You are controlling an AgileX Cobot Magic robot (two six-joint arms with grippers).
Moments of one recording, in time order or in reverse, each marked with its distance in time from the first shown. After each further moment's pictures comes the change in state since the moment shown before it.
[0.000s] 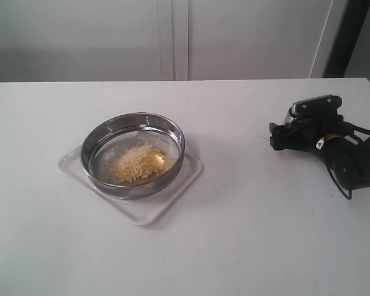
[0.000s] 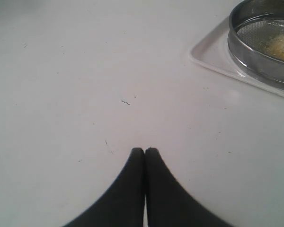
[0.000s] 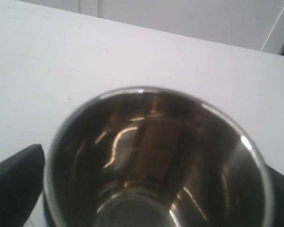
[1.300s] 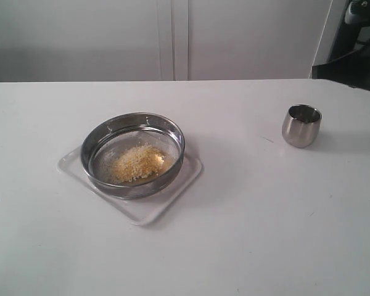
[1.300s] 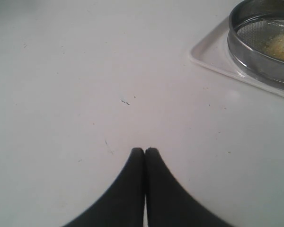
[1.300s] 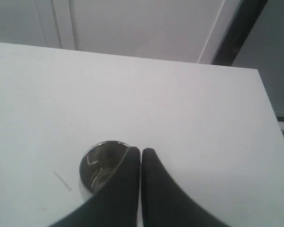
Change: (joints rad) left arm 0.000 0.000 0.000 0.000 0.000 0.000; right arm 0.000 -0.693 0.000 0.001 0.900 0.145
